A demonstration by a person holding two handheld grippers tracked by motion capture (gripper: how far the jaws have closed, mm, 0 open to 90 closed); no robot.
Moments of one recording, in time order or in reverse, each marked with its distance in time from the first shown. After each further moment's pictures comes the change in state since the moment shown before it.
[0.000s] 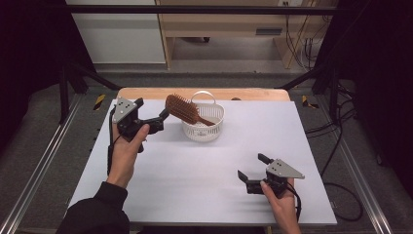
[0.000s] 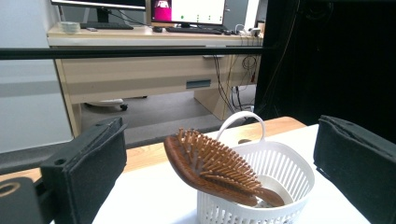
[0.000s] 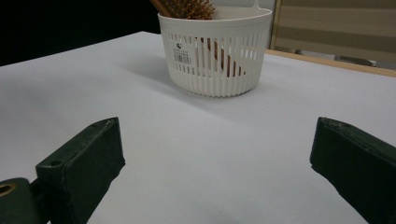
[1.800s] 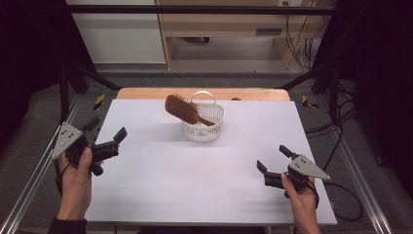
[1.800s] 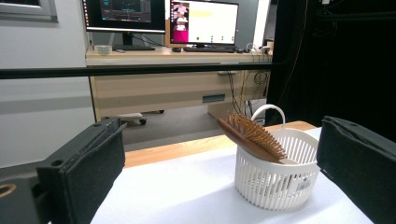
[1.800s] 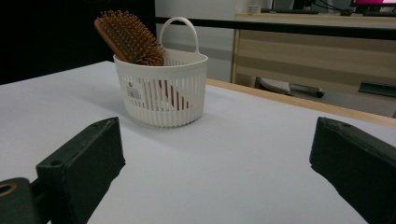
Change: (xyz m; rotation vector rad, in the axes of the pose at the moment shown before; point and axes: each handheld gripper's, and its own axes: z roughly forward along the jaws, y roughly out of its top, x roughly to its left) left arm 0.050 -0.018 -0.114 -0.084 0.041 0.034; right arm -0.030 0.021 -0.037 -0.104 -0.135 -0.028
